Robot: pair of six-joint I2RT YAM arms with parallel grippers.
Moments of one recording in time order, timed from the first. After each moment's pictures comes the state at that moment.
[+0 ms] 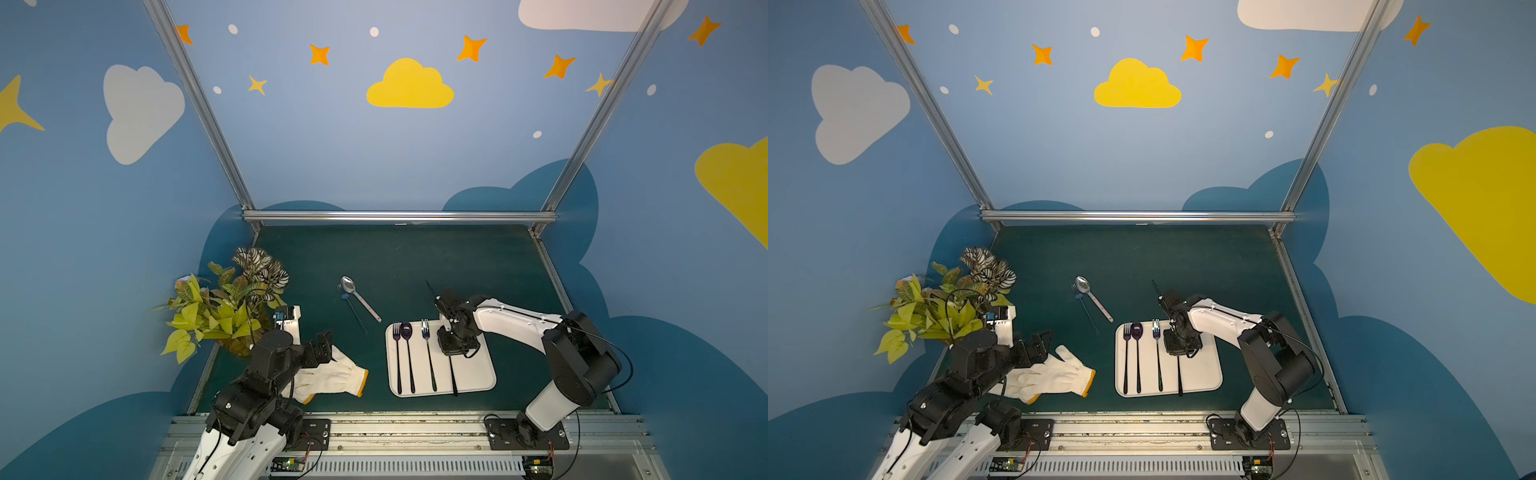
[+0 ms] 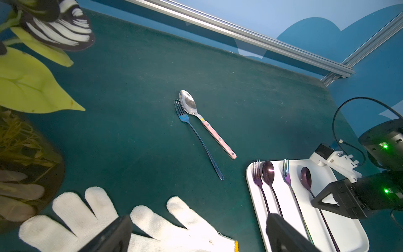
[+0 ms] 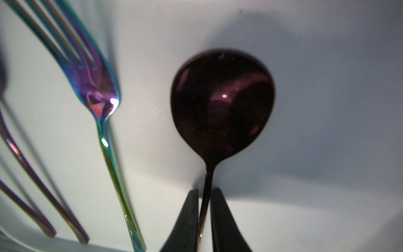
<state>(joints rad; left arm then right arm) -0.40 0.37 0.62 -0.83 -0.10 -0.45 0.70 1.65 0.95 -0.83 -0.11 0.48</state>
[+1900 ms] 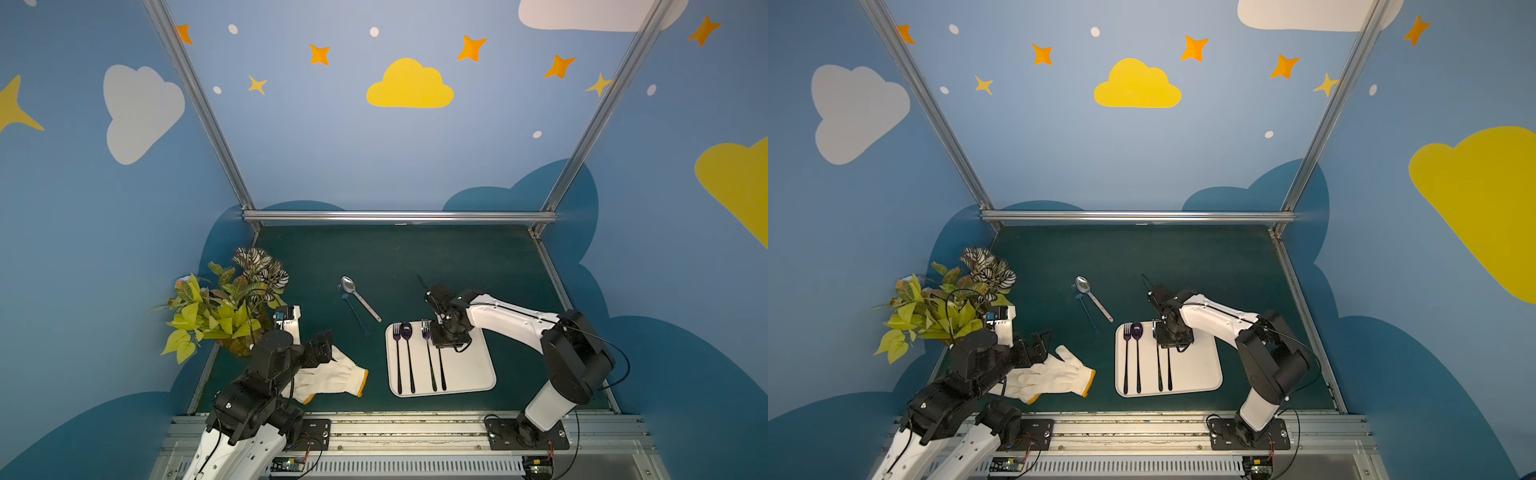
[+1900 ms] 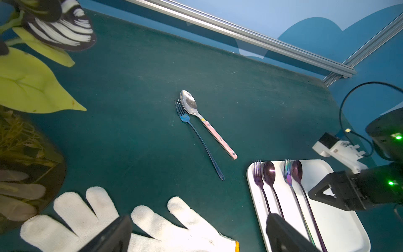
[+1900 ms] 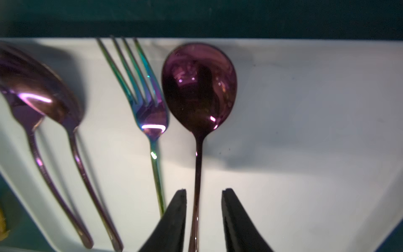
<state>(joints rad) -0.40 0.37 0.62 -0.83 -0.11 -0.45 0.77 1.64 1.08 -0.89 -0.01 0.59</state>
